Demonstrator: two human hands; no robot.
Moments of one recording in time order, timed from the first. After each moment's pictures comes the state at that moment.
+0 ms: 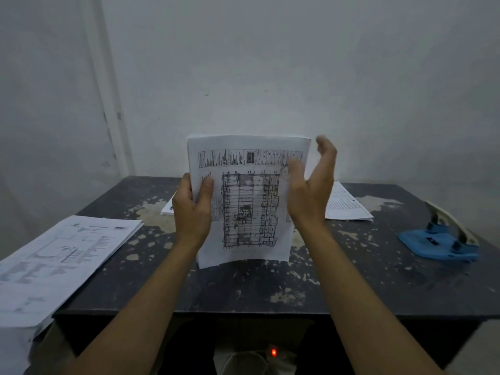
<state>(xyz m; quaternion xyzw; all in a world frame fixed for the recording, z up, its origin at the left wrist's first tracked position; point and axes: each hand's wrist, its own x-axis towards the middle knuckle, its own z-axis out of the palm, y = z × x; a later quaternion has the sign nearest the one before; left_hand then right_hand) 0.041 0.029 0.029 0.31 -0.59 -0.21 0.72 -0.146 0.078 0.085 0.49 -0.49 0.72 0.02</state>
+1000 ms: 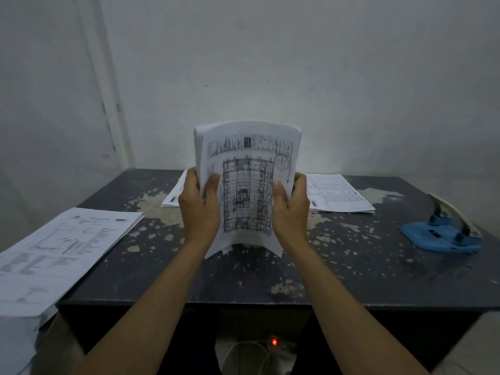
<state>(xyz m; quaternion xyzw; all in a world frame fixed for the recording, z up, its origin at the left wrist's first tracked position) 0.026 0.032 0.020 0.35 -0.57 -0.17 0.72 -0.131 0.064 0.016 0.53 -0.48 0.70 -0.11</state>
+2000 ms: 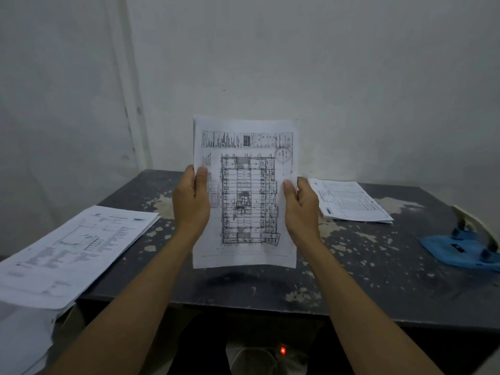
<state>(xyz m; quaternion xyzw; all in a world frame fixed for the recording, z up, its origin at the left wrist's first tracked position) 0.076 0.014 0.031 0.45 -0.59 -0.13 0.66 -0.122 0.055 0.029 0.54 -0.51 0.66 -0.15</state>
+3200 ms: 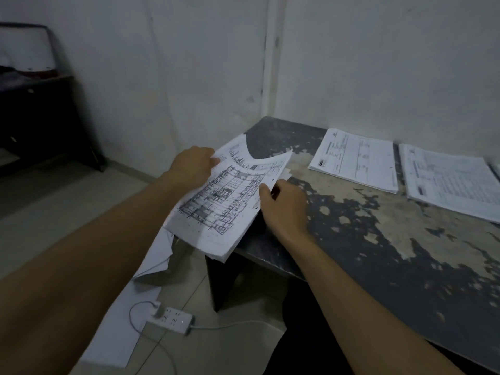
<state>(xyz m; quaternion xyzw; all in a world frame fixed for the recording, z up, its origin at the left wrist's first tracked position) 0.403 -0.056 -0.034 0.73 -0.66 0.03 0.14 0.173 -0.008 -0.066 0.69 -0.56 0.42 -0.20</state>
